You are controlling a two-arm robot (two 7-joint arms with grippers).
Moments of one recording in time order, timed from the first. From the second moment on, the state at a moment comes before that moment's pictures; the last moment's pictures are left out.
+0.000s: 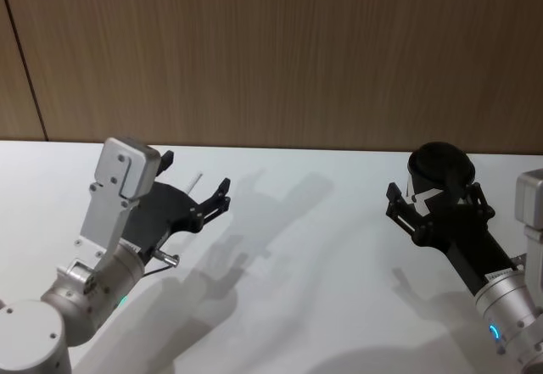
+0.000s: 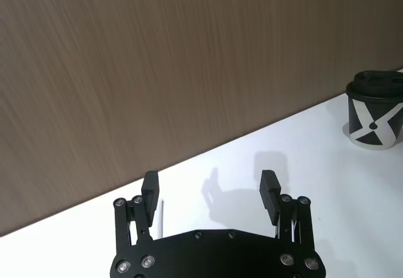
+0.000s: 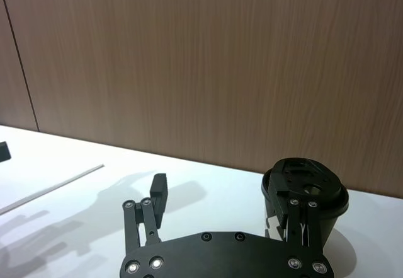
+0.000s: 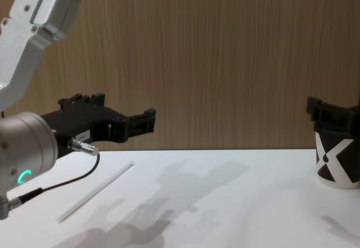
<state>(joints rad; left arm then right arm) -0.16 0.39 0.41 -1.70 -0.25 0.07 -0.01 -0.01 0.34 -0.23 -1.77 0.29 0.03 0.07</state>
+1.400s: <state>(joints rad) -0.02 0.31 0.30 -1.75 -0.32 0.28 0.12 -0.01 0.34 -0.23 -1.77 0.29 0.03 0.07</state>
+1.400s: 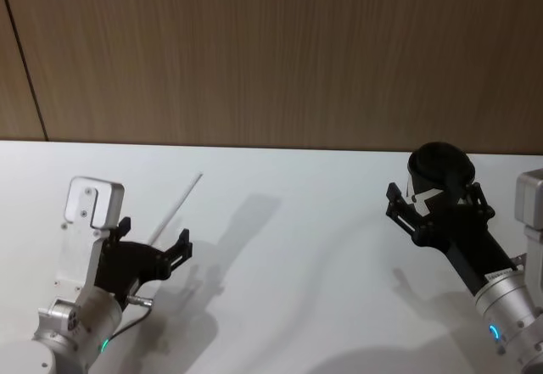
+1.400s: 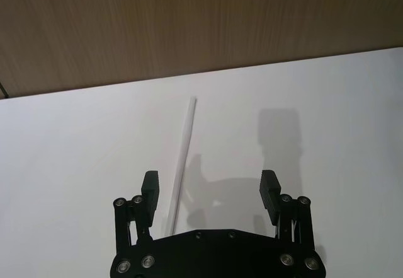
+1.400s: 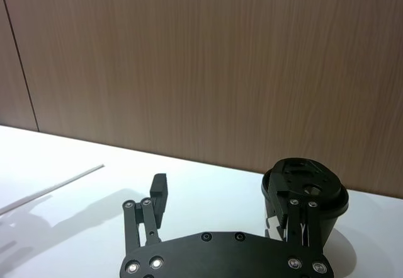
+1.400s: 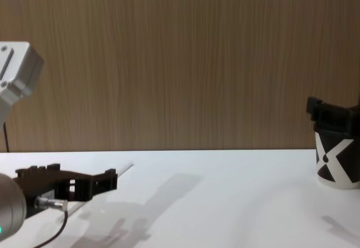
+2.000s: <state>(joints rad) 0.06 0.29 0.28 -1.77 -0.32 0.28 0.13 -0.01 0.34 -0.23 -1.77 0.29 0.03 0.07</state>
